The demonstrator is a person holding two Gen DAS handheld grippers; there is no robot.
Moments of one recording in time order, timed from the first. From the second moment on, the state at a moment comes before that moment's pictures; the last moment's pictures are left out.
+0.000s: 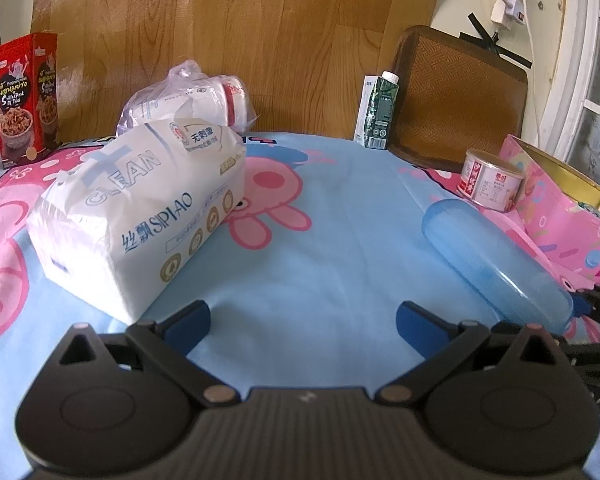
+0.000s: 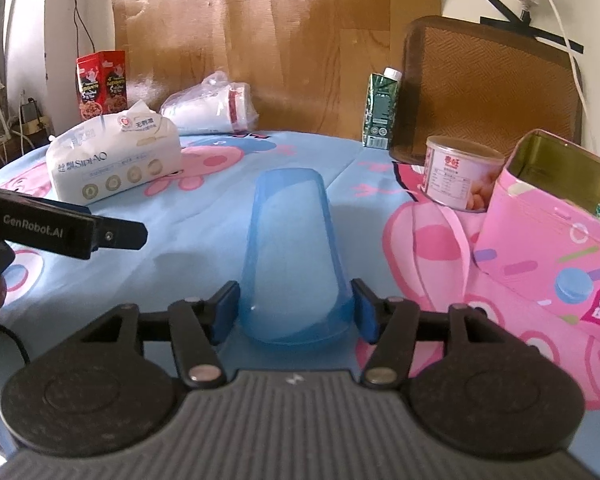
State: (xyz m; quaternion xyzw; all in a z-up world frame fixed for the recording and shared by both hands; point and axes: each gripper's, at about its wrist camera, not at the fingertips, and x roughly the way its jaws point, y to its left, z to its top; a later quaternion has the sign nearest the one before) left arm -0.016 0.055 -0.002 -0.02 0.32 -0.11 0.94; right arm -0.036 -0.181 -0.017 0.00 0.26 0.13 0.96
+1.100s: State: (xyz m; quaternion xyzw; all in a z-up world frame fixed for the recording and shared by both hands) left arm 0.006 -0.060 0.033 -0.08 0.38 -0.26 0.88; right arm -0.053 -0.205 -0.017 0.07 0.22 0.17 0.96
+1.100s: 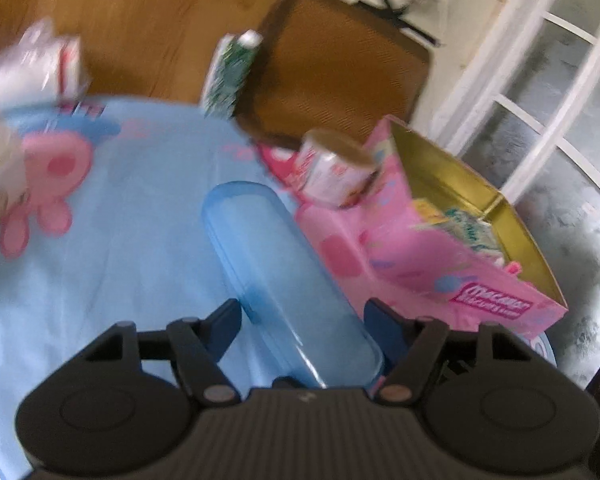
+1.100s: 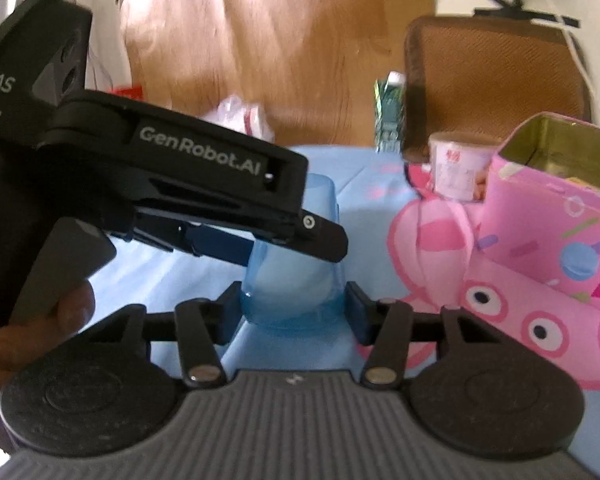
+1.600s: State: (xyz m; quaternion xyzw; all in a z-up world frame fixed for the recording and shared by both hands) left arm 0.062 -0.259 0.085 0.03 0.31 -0.39 0.87; right arm -0.047 -0.330 0.036 0.13 0.11 -0.03 0.98
